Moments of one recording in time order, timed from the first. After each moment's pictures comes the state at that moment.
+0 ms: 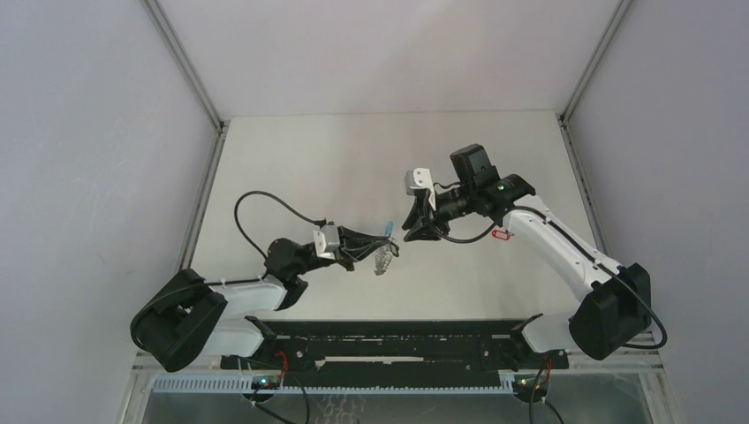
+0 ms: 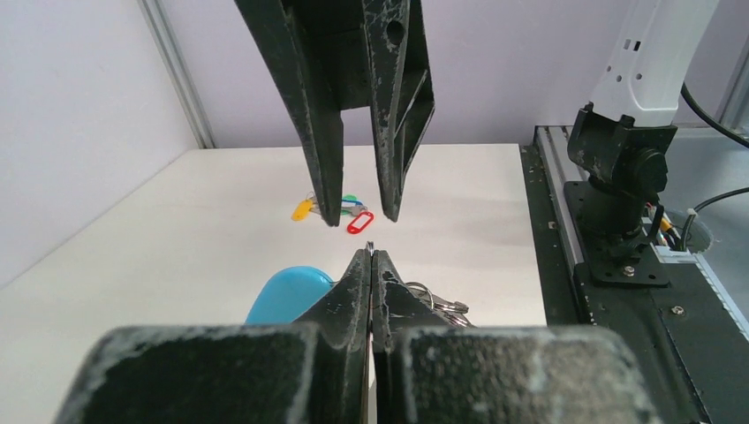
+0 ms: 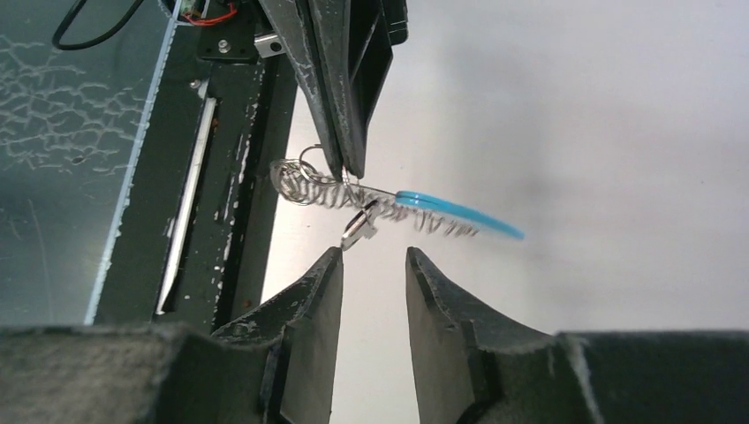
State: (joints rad) left arm -0.67 1.28 0.27 1.38 0.68 -0.12; right arm 0.50 1.36 1.20 -0.74 -1.01 -0.72
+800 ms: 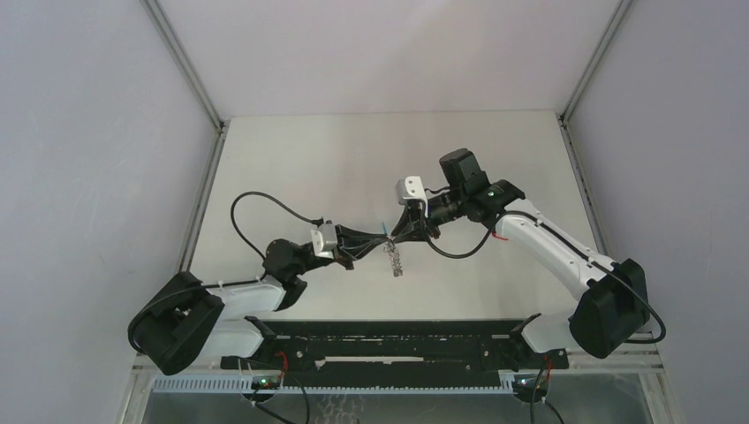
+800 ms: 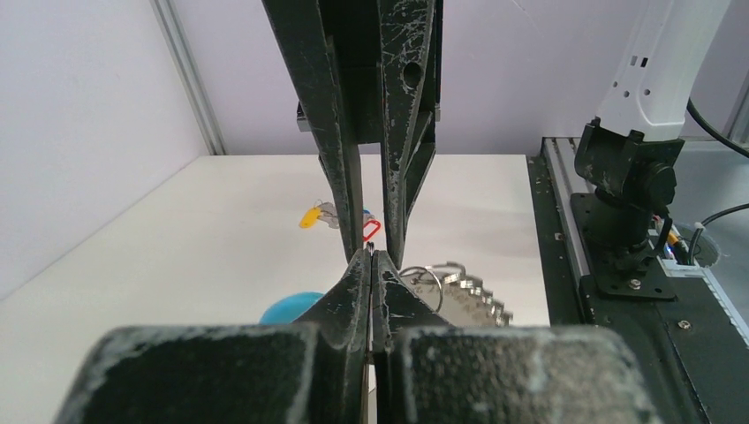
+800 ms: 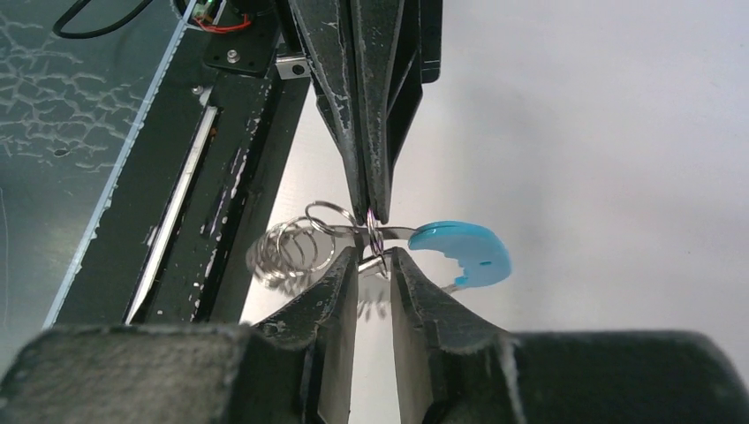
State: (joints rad) left arm -0.67 1.26 0.27 1.38 0.66 -0.13; right arm 0.57 1.37 1.16 -0.60 -1.04 -0.75
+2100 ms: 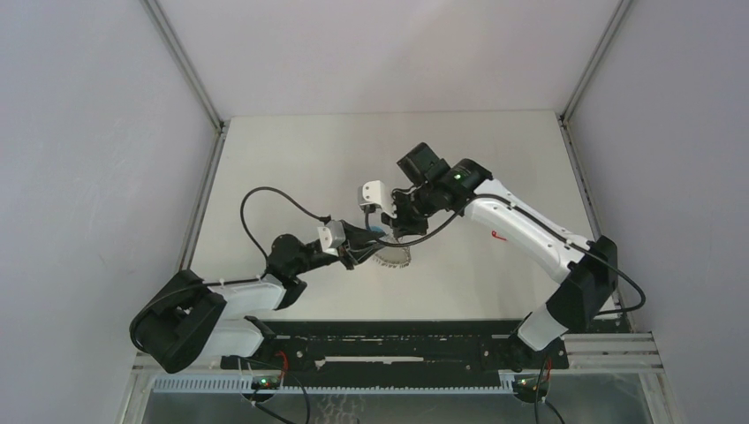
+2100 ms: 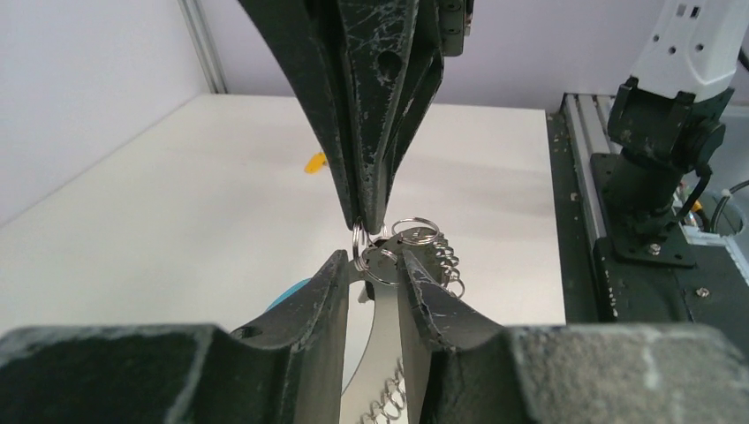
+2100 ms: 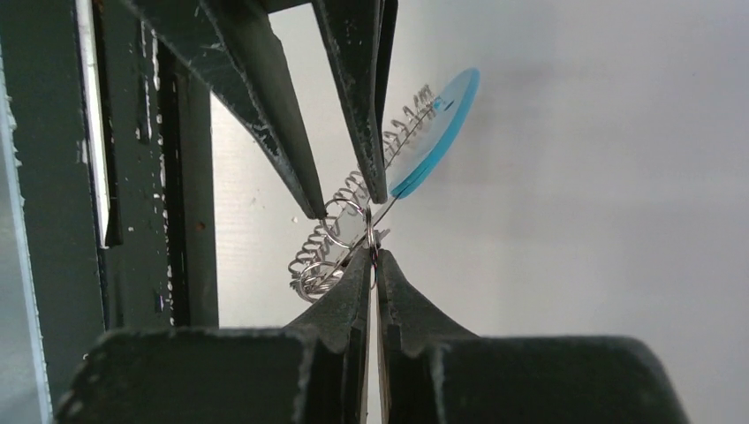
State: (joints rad) left arm -0.65 1.28 0.27 1.26 0.64 -0.09; right arm 0.76 1.54 1.50 -1.00 -0.50 -0.73
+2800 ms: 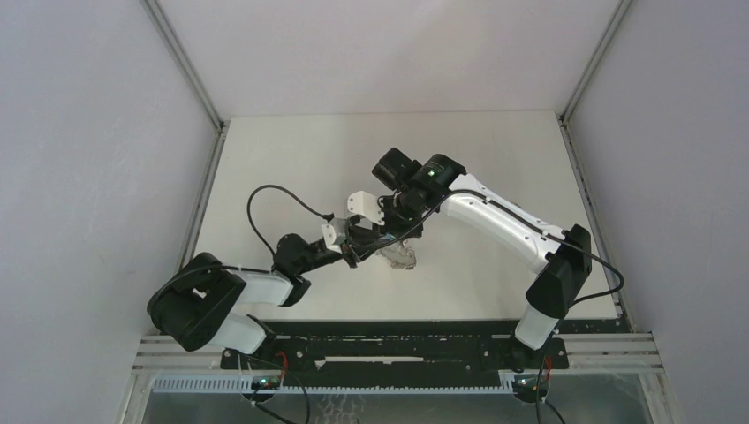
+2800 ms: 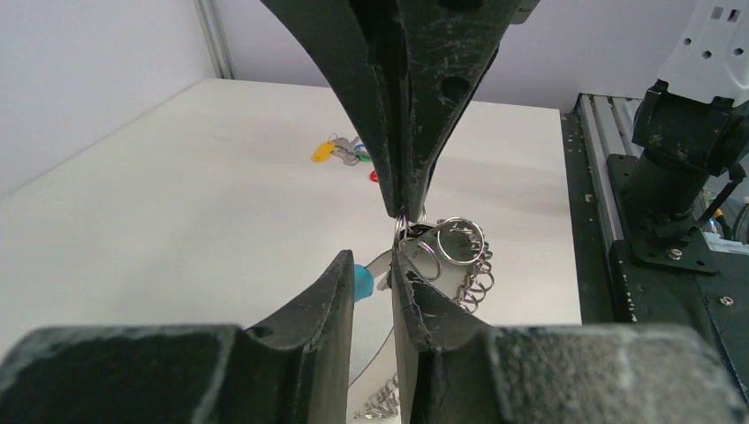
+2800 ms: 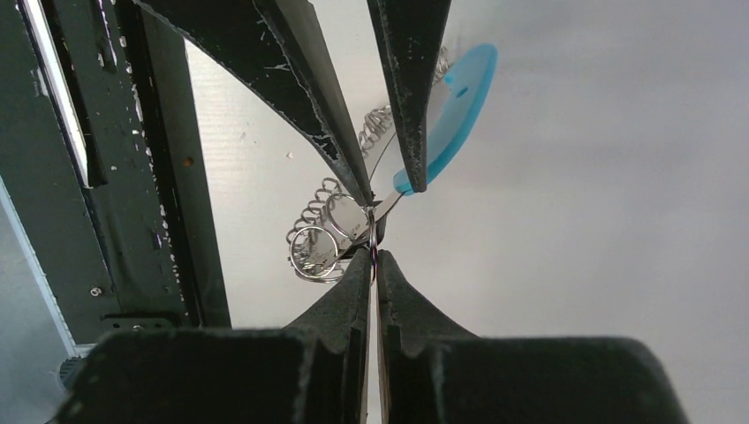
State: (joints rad) left arm -0.64 1.42 0.27 1.37 0.62 -0.11; right arm 0.87 1.70 1.71 -1.25 -0.24 -0.71
